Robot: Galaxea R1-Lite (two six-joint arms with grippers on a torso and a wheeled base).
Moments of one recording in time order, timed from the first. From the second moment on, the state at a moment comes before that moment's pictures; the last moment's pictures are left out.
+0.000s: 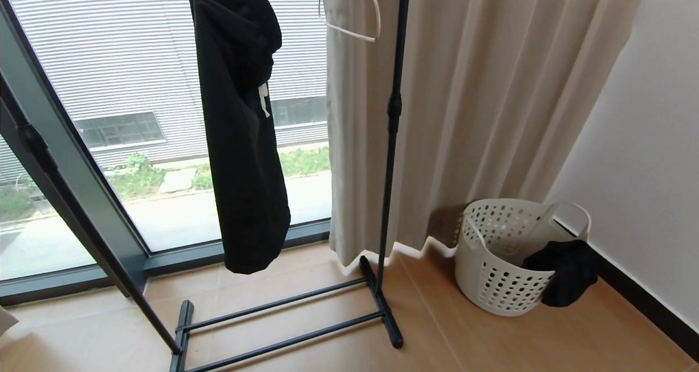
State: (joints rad) left arm -0.01 0.00 0.00 -0.08 -0.23 0.06; right arm 0.01 0.00 0.00 0.01 0.14 -0.07
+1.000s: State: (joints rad) left arm -0.01 0.00 0.00 -0.08 -0.23 0.06; right arm 0.01 0.00 0.00 0.01 0.14 -0.07
